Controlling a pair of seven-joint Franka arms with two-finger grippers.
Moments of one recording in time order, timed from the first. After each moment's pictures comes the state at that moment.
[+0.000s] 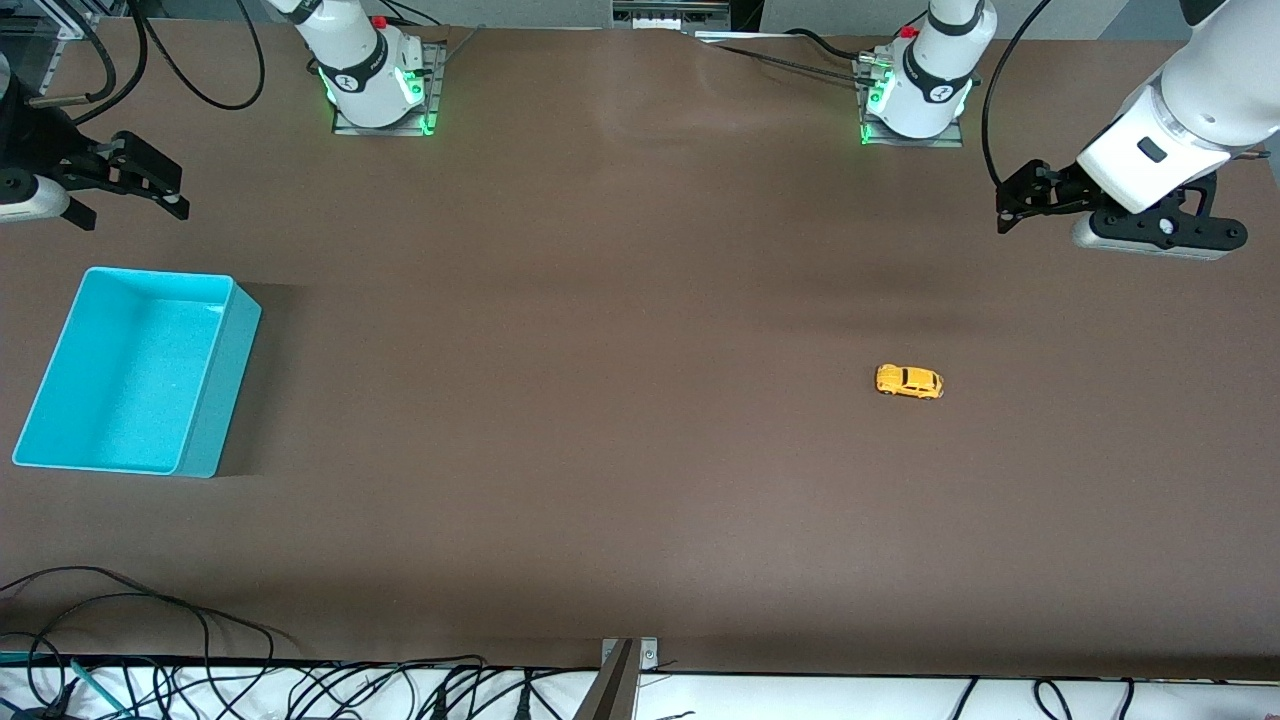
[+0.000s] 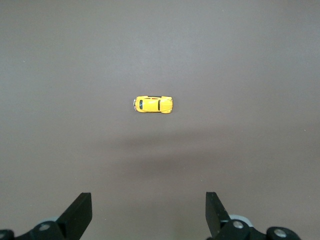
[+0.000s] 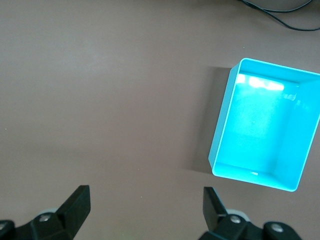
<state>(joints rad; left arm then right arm) -0.01 -0.06 -0.13 -1.70 -0.02 1.57 -0.05 -0.04 -0.05 0.08 -1.60 0.01 1.57 -0.09</state>
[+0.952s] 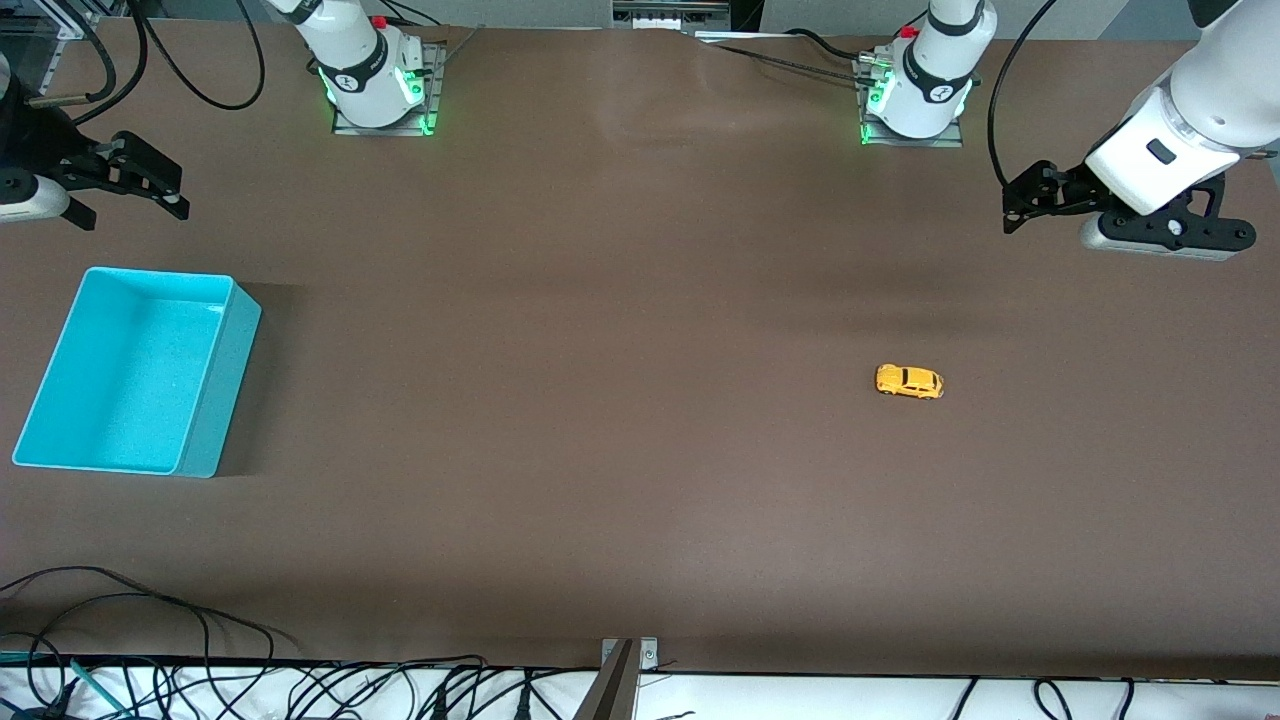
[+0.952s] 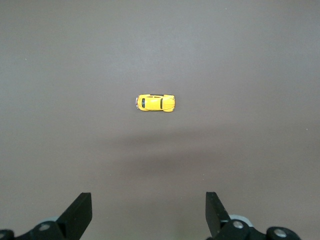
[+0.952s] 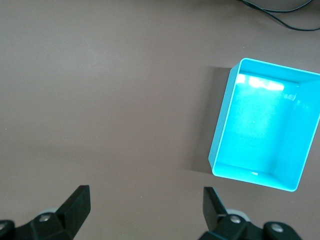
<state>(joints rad) 0.00 -0.06 -0.13 -1.70 -0.02 1.56 0.00 -0.04 -0.05 0.08 -1.60 0.01 1.57 -0.10</state>
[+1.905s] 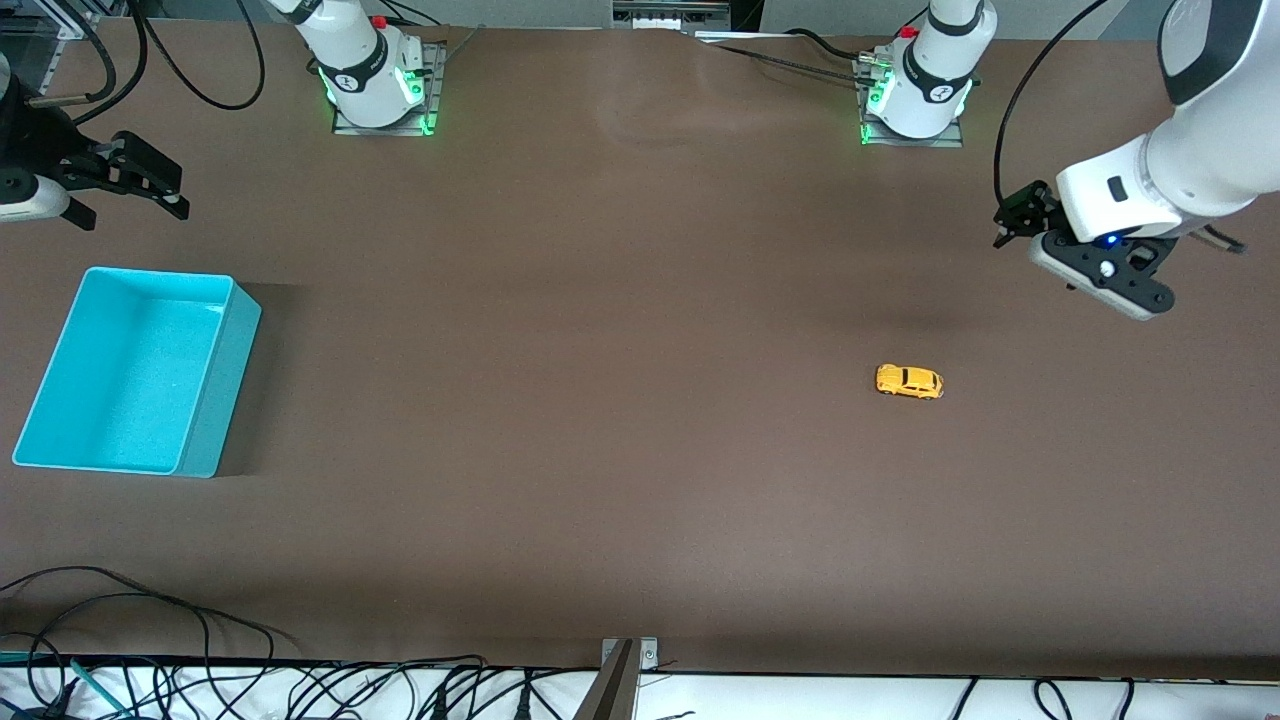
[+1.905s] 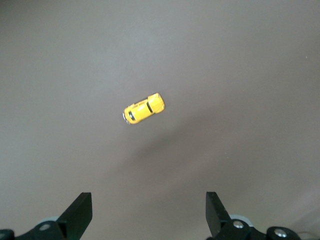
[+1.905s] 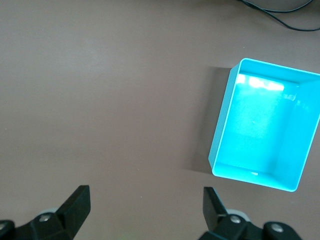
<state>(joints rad) 0.02 0.05 -0.13 -1.70 -0.02 1.64 0.52 -0.04 -0.05 0.08 -1.60 0.01 1.57 -0.10</state>
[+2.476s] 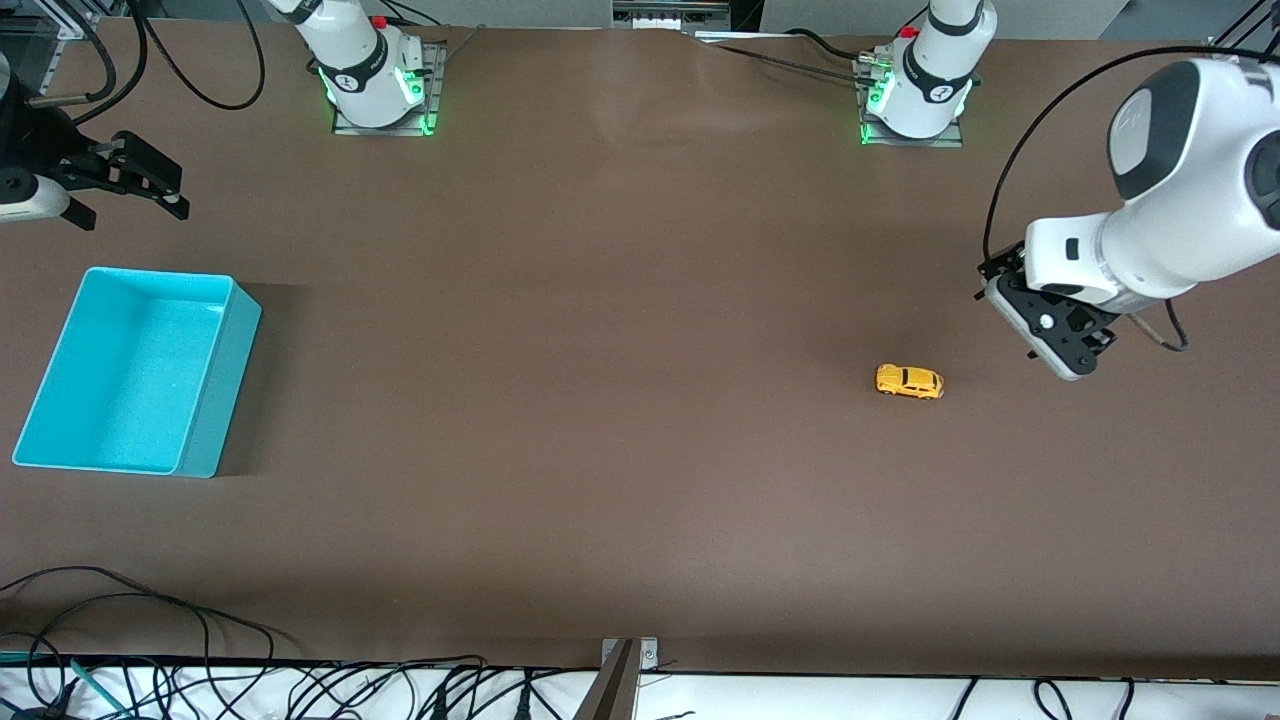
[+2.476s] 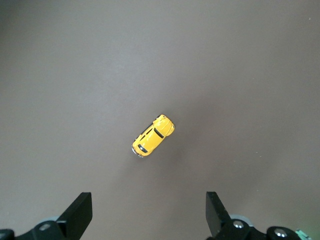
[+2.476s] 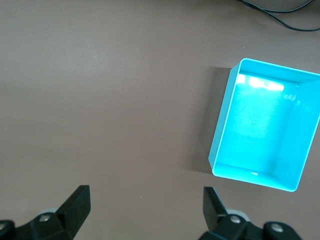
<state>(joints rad) 0.02 0.16 -0.13 -1.76 -0.02 1.84 0.82 -0.04 -0.05 0.08 -1.60 0.01 1.57 -0.10</state>
